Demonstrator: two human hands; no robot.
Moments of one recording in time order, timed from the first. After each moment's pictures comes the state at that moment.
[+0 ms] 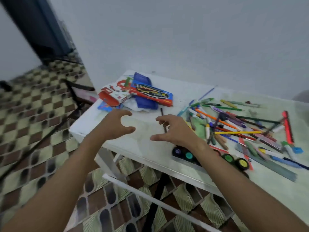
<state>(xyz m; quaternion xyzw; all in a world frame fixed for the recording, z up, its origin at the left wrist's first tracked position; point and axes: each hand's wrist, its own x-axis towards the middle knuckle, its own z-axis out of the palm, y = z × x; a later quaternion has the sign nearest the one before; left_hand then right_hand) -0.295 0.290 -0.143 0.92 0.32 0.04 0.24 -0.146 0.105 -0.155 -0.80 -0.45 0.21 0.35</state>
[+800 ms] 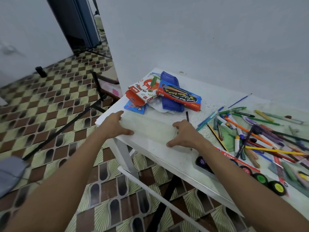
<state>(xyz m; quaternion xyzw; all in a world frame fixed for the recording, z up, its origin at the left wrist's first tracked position) -0.347 0.370 -0.185 0.85 0.45 0.01 0.29 -0.142 0.165 -0.188 -0.82 -0.46 0.26 0.21</state>
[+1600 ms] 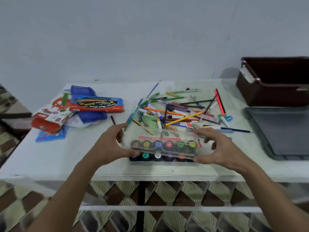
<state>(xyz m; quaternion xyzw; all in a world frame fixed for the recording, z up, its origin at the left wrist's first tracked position) -0.224 0.189 -0.162 0.91 0.13 0.03 0.39 -0.113 -0.149 -0.170 -0.85 -0.27 0.14 0.43</state>
